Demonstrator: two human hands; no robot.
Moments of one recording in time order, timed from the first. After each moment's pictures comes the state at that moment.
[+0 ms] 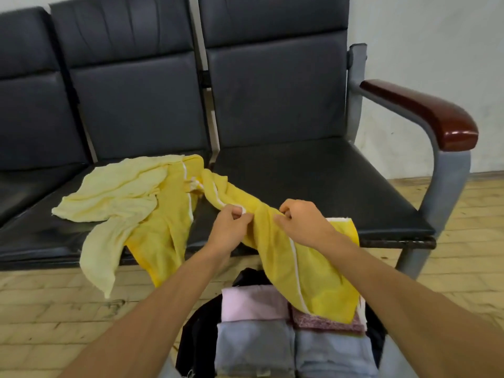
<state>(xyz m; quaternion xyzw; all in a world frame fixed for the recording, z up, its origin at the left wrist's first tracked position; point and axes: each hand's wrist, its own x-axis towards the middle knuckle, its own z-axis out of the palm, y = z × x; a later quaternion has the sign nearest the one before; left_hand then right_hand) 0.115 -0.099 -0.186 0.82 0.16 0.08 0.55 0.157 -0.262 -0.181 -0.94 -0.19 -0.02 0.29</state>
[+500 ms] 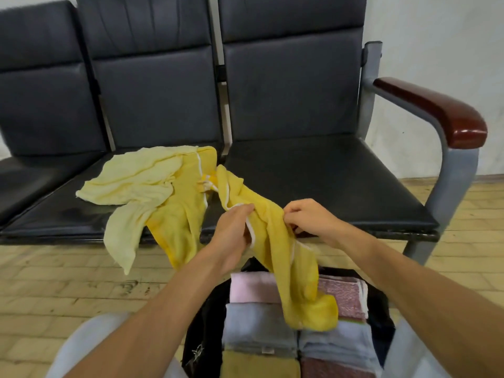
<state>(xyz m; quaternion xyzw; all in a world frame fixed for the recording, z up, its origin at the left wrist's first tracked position) 0.066 -0.101 -0.173 0.60 0.19 0.01 0.77 0.137 -0.261 -0.174 -0.84 -0.15 0.17 0.49</state>
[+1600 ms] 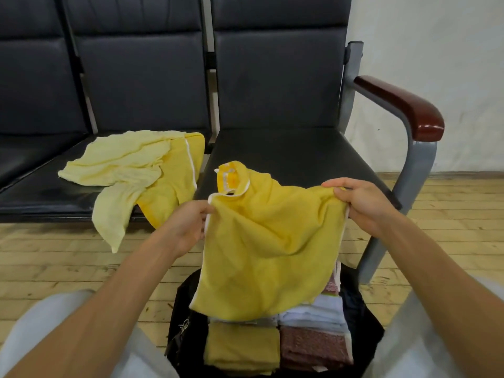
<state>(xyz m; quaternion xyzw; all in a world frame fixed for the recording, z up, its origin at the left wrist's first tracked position) 0.010 -0.055 -0.157 0.67 0.21 -0.05 0.71 0.101 -0.364 -0.155 -0.76 -0.04 0.07 0.65</state>
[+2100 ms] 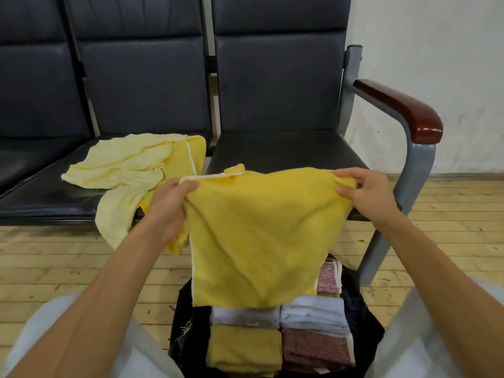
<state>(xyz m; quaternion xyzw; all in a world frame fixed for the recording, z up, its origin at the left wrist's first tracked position) 0.016 -0.031 -0.132 0.64 0.20 0.14 0.73 0.102 -0.368 -0.144 -0.85 -0.10 -0.11 0.51</state>
